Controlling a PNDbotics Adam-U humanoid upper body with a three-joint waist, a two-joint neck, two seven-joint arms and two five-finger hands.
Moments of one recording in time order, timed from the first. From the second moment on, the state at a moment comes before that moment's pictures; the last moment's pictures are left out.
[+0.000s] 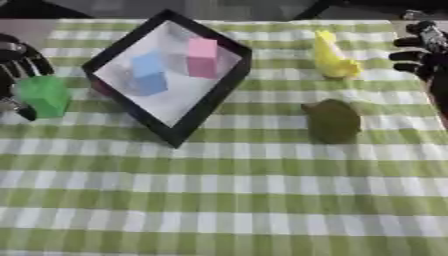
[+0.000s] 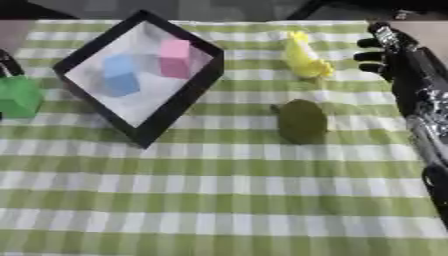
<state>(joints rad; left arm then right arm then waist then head) -0.93 0.79 -0.26 -0.86 -0.62 -0.08 -0.89 -0.41 -0.54 0.10 -1.64 -0.31 0.22 -0.15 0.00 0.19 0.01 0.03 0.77</state>
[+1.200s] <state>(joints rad) -0.93 0.74 -0.24 -0.78 -0.81 -0.12 -0.73 -0.40 -0.54 0.10 -1.63 -0.31 0.22 -0.15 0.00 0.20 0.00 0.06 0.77</state>
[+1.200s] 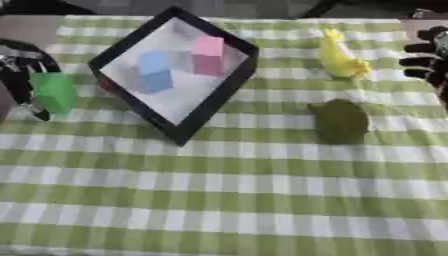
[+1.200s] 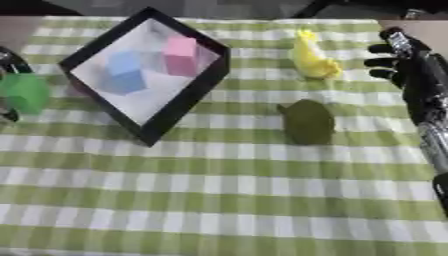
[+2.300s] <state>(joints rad) -1.08 0.75 -0.27 -1.07 -0.77 -0.11 -0.74 -0.40 -0.54 0.09 -1.63 -0.31 0.21 -0.14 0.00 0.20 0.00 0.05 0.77</state>
